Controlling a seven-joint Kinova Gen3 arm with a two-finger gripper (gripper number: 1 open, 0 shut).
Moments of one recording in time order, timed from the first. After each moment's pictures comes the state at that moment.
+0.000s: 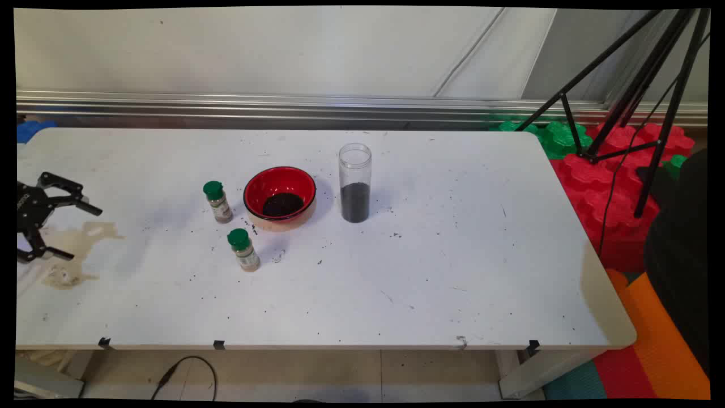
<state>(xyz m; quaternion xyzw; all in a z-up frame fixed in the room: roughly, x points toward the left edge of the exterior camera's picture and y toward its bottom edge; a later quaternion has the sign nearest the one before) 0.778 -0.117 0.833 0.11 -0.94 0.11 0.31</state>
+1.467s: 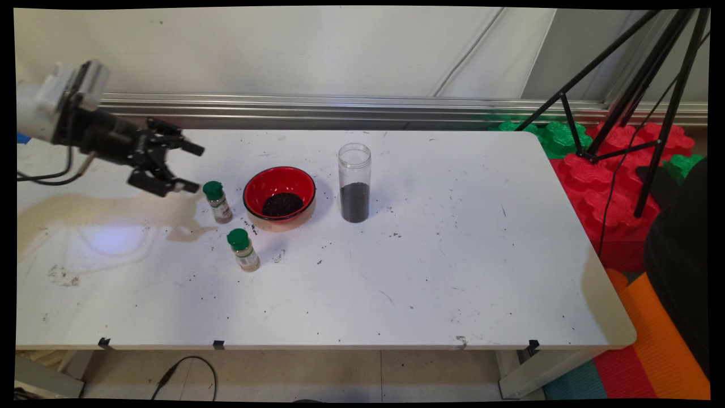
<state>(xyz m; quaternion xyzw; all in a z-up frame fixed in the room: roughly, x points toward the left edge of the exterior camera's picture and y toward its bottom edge) 0.647 -0.243 0.862 0.23 -0.88 0.16 0.38</state>
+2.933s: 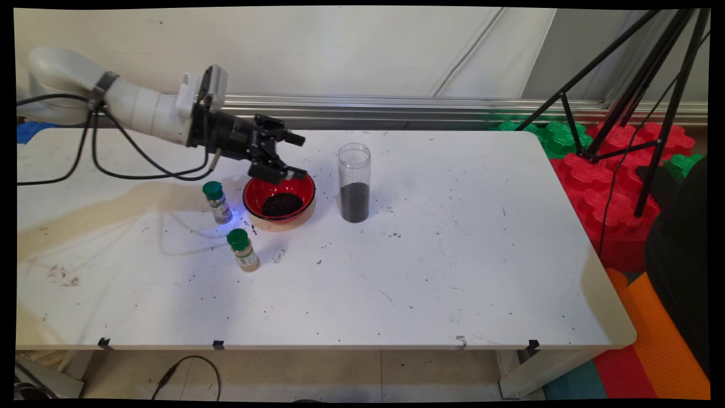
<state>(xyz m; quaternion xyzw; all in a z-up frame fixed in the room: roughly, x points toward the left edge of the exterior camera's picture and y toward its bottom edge) 0.532 -0.352 0.807 0.20 -0.84 0.18 0.48</state>
